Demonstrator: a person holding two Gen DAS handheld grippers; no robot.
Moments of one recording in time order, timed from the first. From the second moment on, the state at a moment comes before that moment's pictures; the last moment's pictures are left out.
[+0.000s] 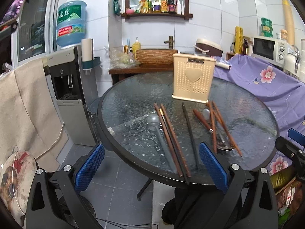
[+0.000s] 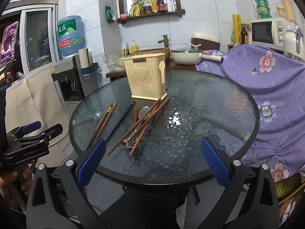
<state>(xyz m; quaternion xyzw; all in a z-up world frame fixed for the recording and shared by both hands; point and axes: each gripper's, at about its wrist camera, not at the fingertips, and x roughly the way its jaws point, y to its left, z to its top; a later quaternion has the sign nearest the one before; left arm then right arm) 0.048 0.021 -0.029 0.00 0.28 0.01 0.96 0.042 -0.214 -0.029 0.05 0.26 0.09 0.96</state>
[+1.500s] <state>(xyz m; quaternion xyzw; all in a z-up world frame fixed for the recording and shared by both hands) 0.206 0.050 -0.072 -0.01 0.40 -0.03 0.91 0.305 -0.202 -0.074 0.11 0.46 0.07 0.88</state>
